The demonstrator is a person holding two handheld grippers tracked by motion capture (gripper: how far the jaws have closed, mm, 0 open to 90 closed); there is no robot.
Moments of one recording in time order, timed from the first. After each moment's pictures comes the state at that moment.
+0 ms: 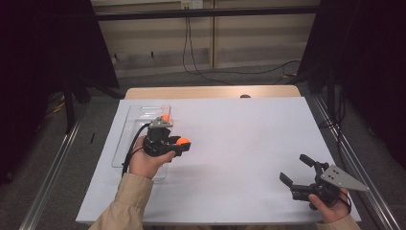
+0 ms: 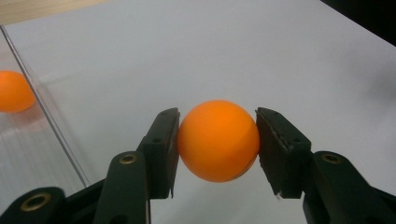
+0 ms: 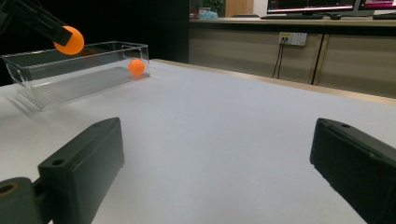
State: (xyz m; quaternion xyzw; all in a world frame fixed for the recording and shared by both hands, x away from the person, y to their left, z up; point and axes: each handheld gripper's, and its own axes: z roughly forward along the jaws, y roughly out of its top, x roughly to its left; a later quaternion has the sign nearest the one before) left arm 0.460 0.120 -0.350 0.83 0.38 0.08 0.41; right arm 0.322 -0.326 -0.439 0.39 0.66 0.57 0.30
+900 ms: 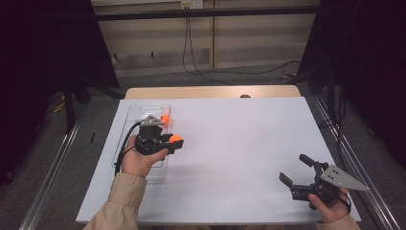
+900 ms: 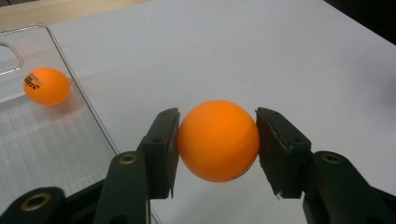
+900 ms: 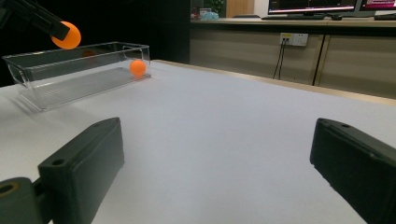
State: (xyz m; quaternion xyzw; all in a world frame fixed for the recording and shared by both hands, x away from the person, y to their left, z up) left arm 0.461 0.137 -0.343 0.82 0.40 0.10 0.41; right arm 0.322 -0.324 -0.438 0.39 0.65 0.58 0.30
